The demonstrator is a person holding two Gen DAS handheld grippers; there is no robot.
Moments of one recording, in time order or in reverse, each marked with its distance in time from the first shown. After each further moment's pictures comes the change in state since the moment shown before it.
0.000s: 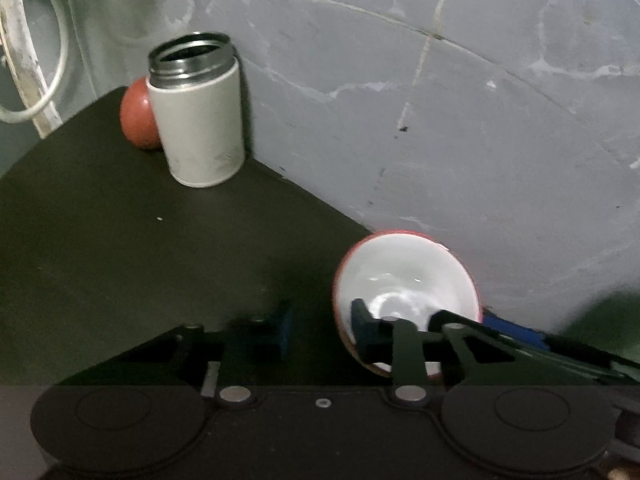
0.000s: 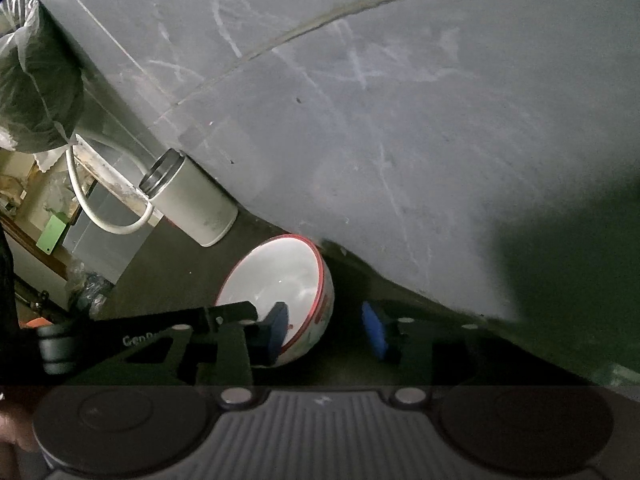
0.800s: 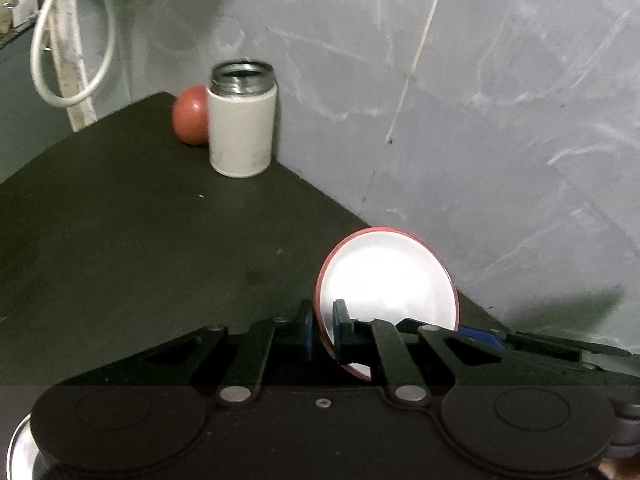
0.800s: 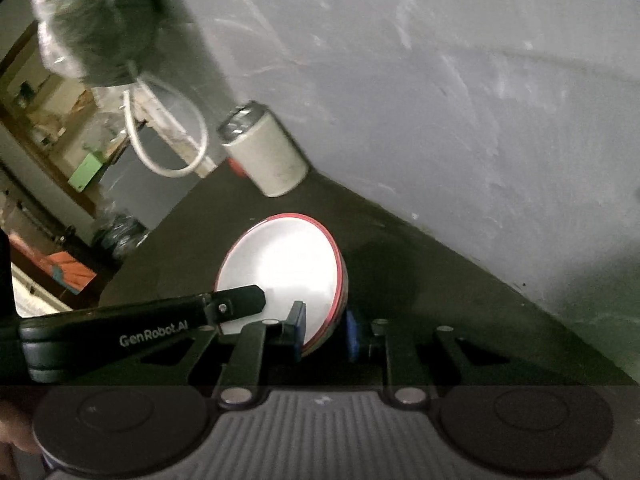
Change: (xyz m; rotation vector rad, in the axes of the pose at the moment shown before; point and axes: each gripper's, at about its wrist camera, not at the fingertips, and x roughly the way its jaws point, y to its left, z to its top) left arm -0.072 0.001 -0.049 -0.081 -0.117 0.005; right arm -0.046 0.040 -0.019 -0.183 0.078 0.075
